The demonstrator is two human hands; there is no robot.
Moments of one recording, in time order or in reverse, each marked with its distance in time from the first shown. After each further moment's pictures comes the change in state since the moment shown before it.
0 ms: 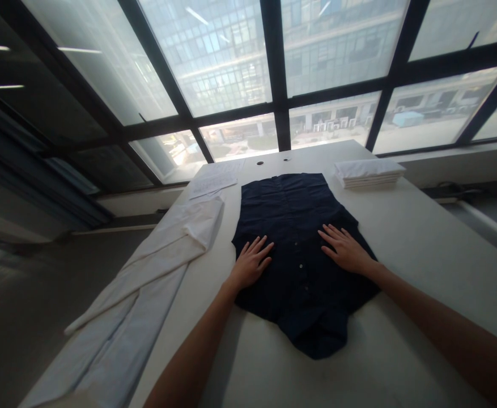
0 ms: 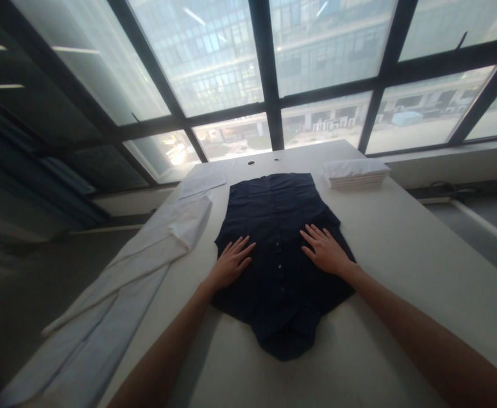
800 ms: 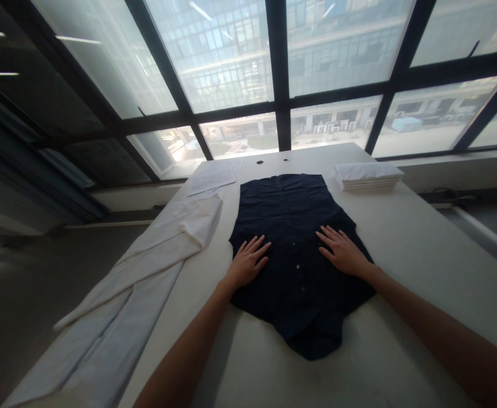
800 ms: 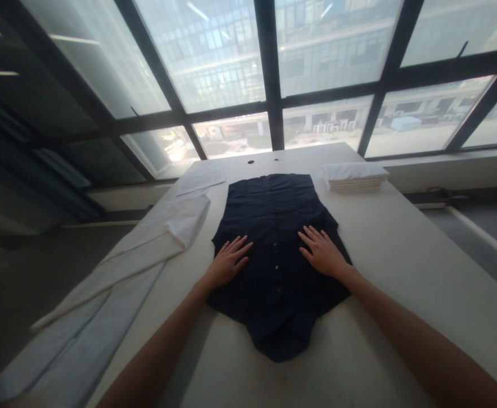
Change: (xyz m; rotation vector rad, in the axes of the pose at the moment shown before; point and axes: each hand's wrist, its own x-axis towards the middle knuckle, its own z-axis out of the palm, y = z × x) left_hand 0.001 0.000 0.002 -0.002 0.021 0.000; right_hand -0.001 0.002 -0.001 0.002 0.014 -0.004
